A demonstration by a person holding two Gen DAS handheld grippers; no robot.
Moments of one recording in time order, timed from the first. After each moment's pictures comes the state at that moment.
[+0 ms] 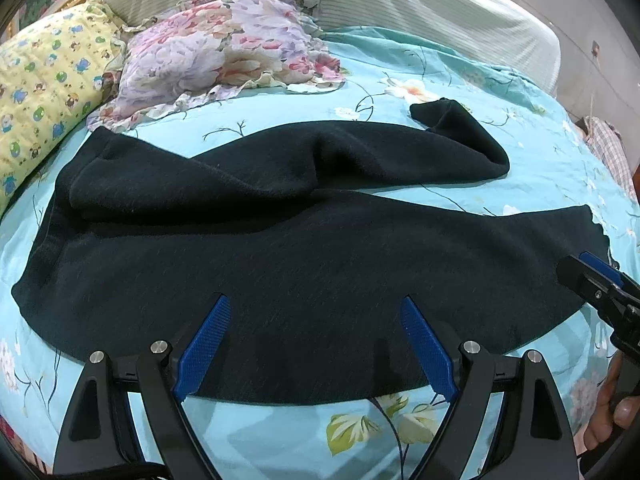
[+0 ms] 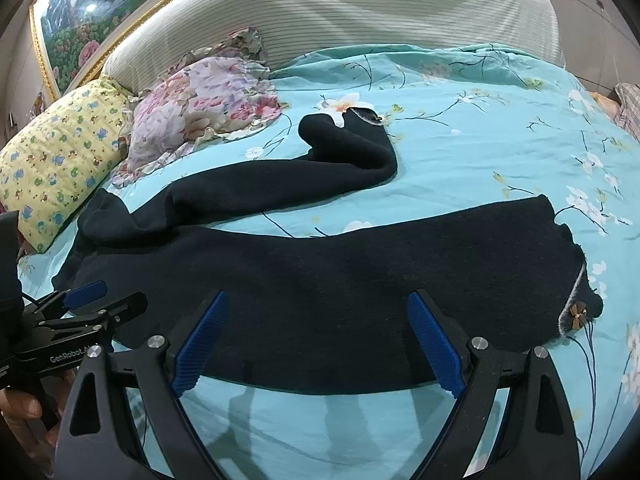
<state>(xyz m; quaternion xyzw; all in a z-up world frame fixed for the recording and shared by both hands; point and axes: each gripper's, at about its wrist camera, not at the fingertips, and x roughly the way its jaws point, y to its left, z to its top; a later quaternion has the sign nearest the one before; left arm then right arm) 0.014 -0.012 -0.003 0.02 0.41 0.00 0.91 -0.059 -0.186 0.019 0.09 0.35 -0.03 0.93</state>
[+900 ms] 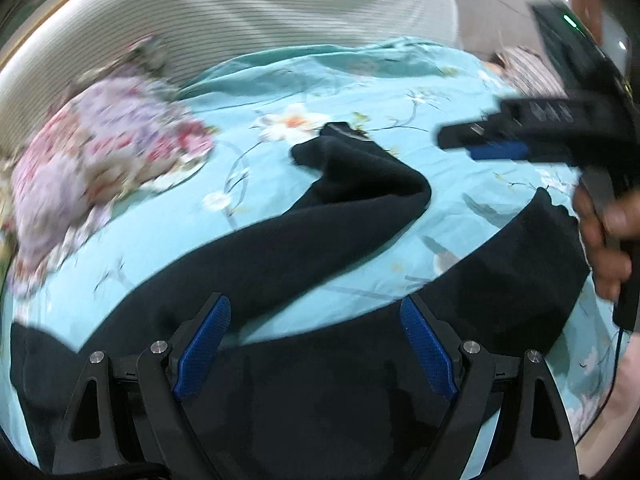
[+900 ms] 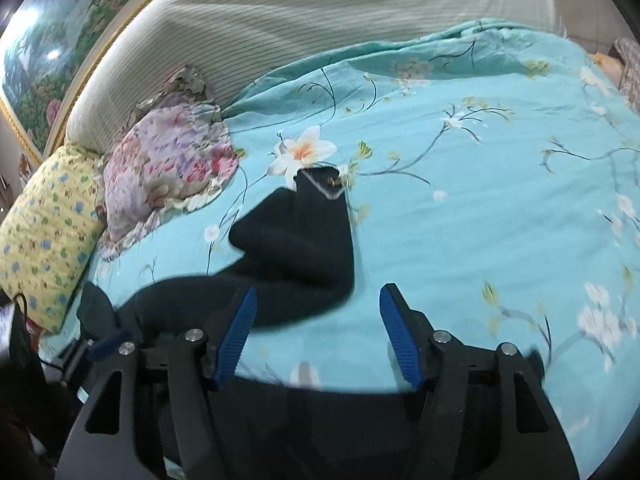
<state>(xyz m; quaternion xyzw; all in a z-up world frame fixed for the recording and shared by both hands) 0.099 -0.098 0.022 0.15 0.39 -0.17 0.89 0.052 -0.282 0.061 0.18 0.38 -0.03 0.91</state>
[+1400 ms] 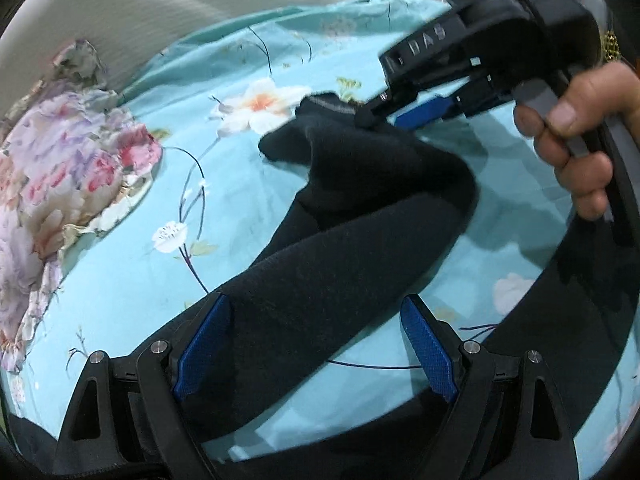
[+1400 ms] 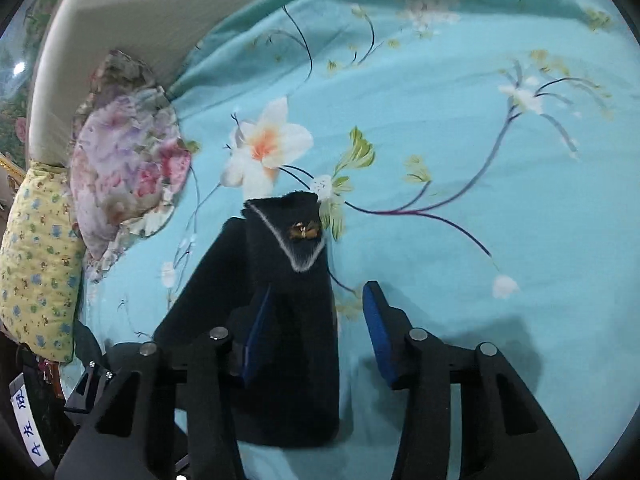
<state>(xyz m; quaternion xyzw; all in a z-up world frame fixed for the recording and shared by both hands) 0.177 -0.123 -0.023 0.21 0.43 -0.21 0.85 0.180 -0.327 0.013 0.23 0.48 0.00 0.85</state>
